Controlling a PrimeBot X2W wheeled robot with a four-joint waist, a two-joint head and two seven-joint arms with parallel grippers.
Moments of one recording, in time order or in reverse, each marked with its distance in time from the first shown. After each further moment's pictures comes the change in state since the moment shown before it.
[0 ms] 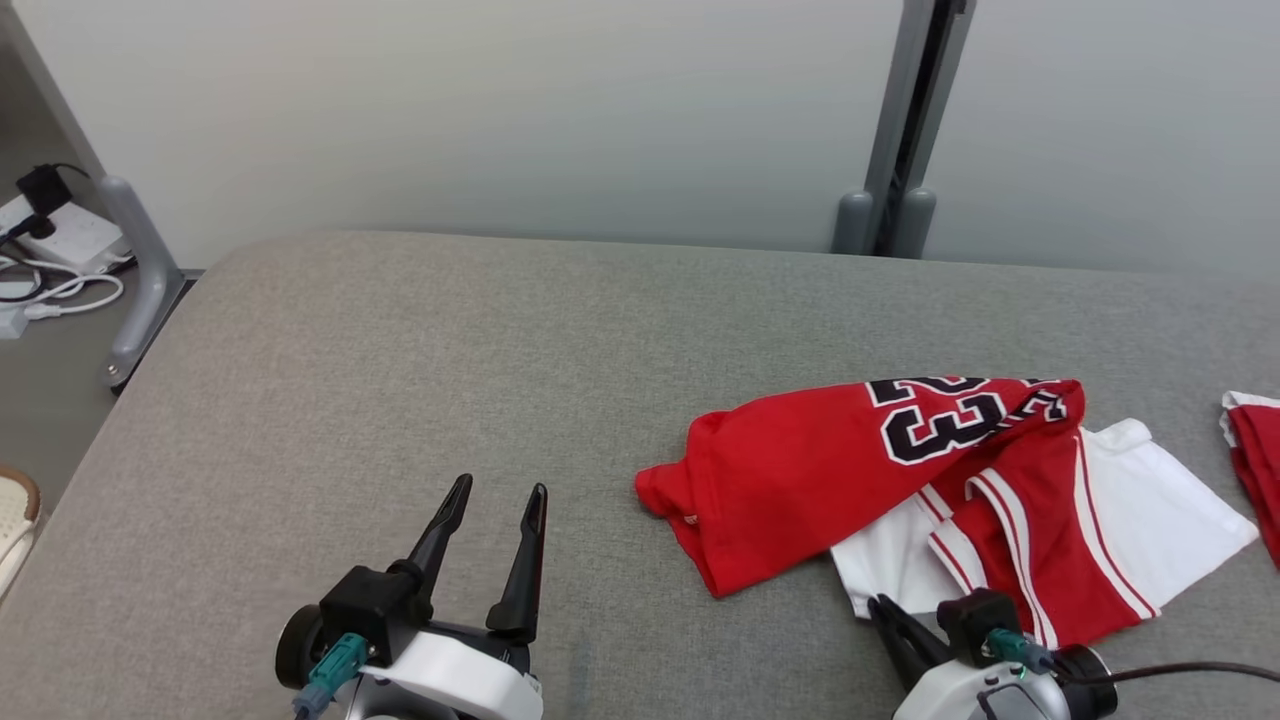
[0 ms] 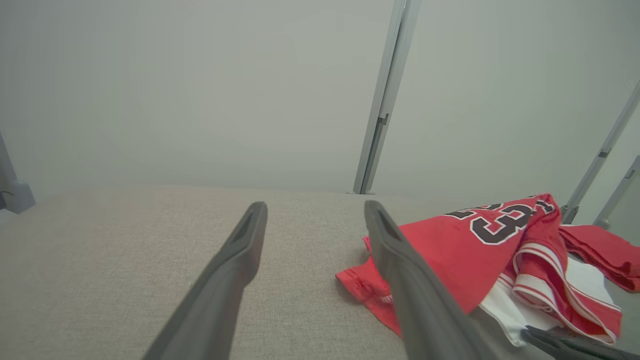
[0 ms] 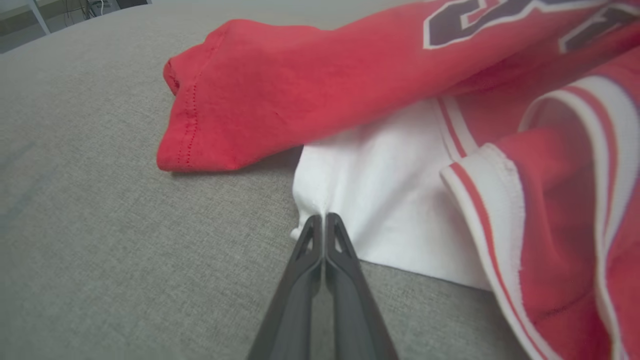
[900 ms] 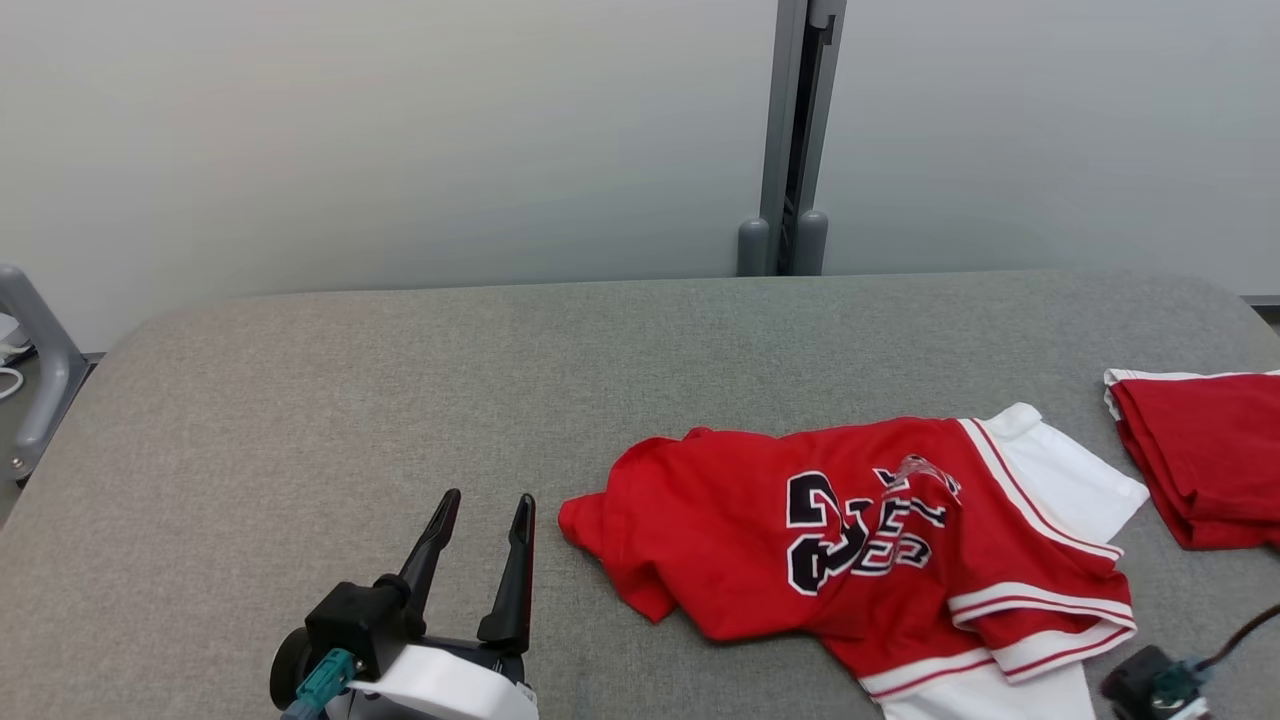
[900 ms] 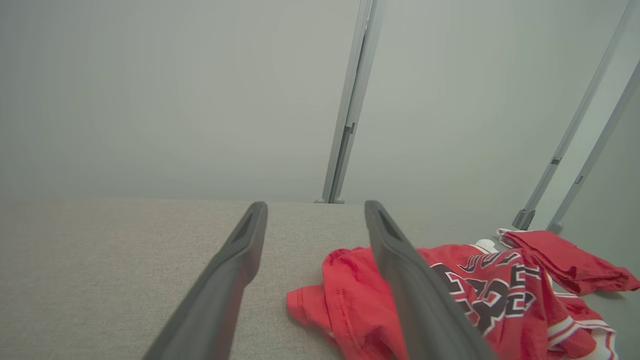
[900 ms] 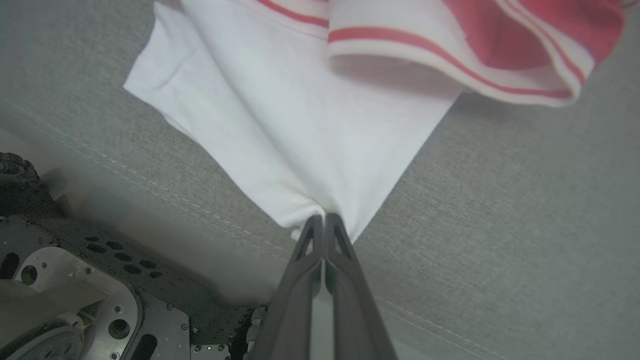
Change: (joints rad) left arm 0.035 0.000 0.002 -0.023 -0.044 0.031 0.000; right arm 0.248 -0.616 0.276 -0.621 0.434 0.000 0.687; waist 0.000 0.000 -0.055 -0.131
